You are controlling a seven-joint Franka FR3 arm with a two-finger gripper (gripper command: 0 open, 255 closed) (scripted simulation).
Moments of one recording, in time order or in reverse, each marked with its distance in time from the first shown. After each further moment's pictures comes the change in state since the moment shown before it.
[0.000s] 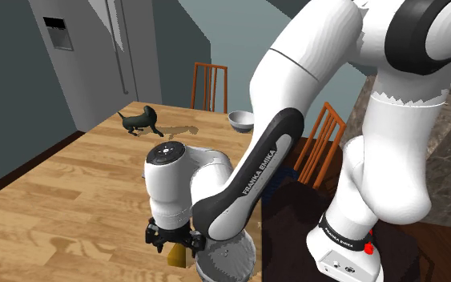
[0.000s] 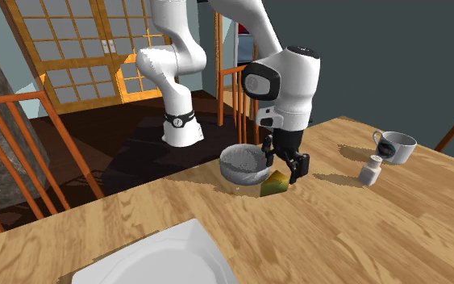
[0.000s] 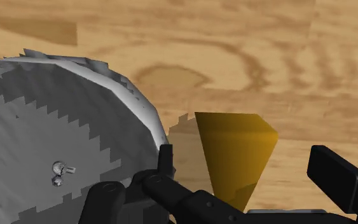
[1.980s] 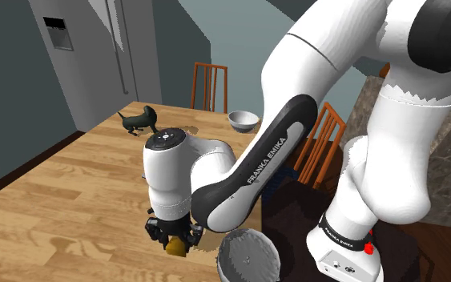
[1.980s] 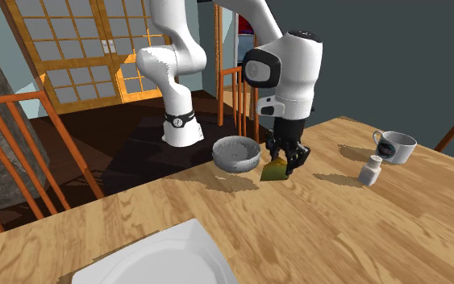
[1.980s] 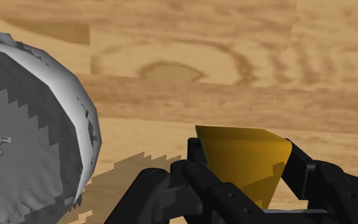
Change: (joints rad) arm -0.013 -0.078 0.021 -0.002 0.055 -0.065 -0.045
